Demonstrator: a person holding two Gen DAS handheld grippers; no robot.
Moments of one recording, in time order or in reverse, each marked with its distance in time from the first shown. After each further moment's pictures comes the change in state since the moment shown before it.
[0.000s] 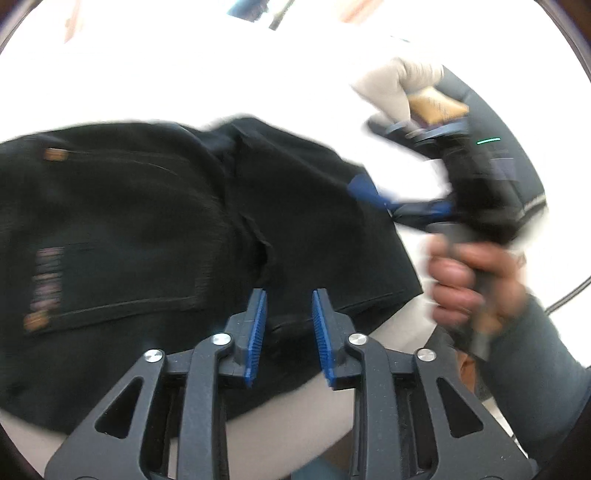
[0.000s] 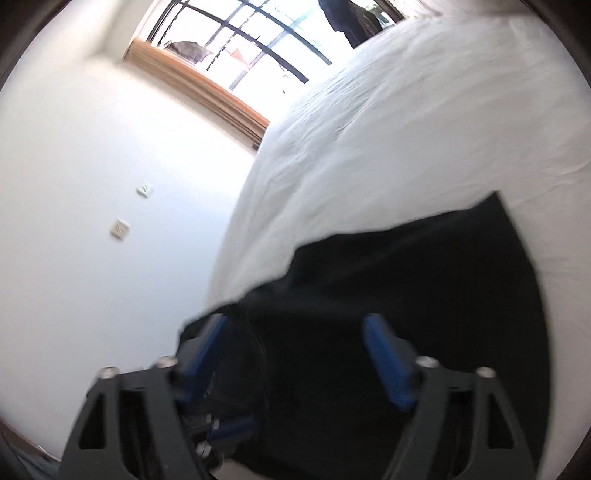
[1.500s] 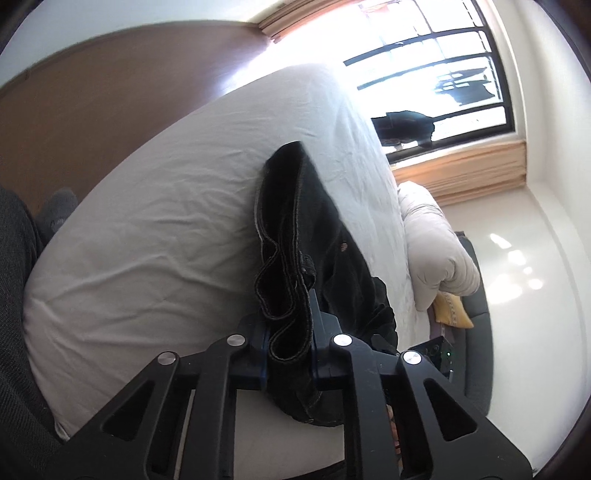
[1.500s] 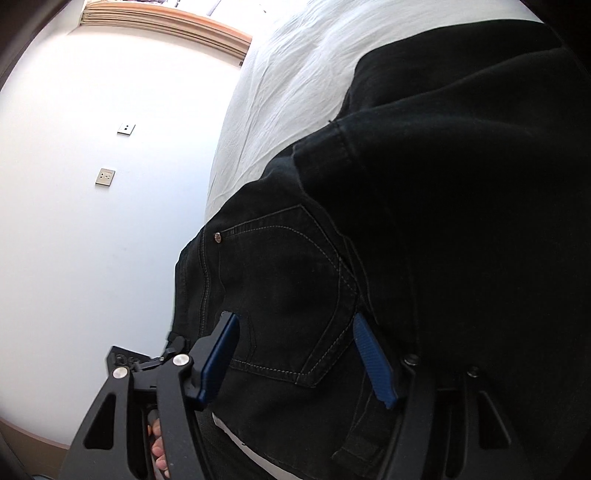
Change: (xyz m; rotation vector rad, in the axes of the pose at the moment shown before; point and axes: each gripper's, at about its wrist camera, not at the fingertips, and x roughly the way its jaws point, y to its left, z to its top) left arm -0.121 0.215 -0.036 -0.724 -0.353 -0.038; right arm 0.120 0.046 -0.065 0.076 0.348 0.004
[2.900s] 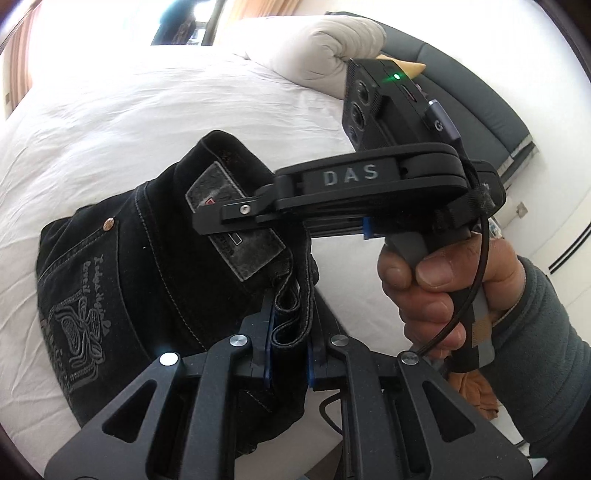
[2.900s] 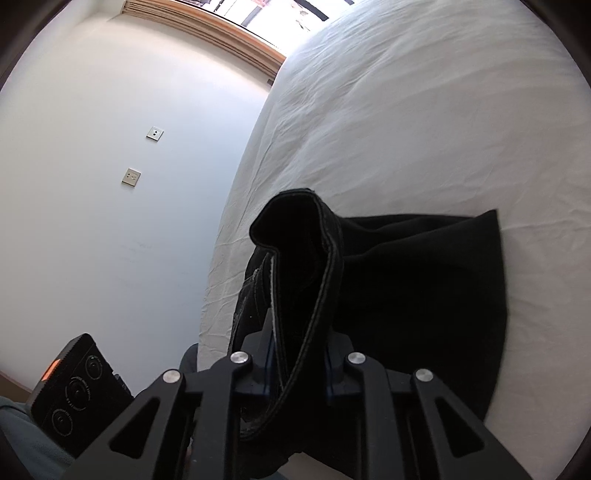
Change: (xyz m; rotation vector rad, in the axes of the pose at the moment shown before) left arm 0.158 -0.301 -0.227 1.005 0.412 0.000; right arm -0.169 -0.067 0.058 -0.166 -0.044 0.006
